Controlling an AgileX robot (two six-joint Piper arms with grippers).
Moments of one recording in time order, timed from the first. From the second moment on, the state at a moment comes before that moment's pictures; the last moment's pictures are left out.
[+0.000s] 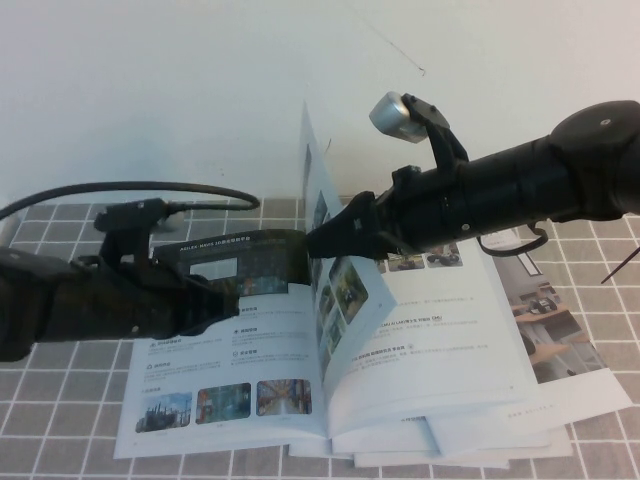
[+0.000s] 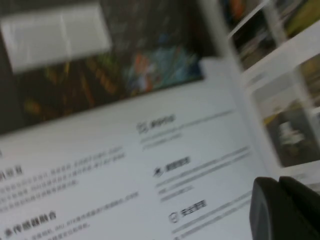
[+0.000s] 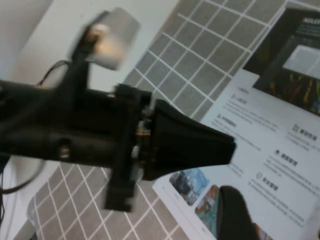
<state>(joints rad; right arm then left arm) 0.42 1.91 -1.39 1.26 0.85 -0.95 -0.17 1.63 -0.85 -1.33 0.45 1.09</state>
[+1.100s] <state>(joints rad) 0.43 1.91 -1.39 1.37 0.86 -1.02 -0.87 1.27 -0.85 -0.73 0.34 0.50</state>
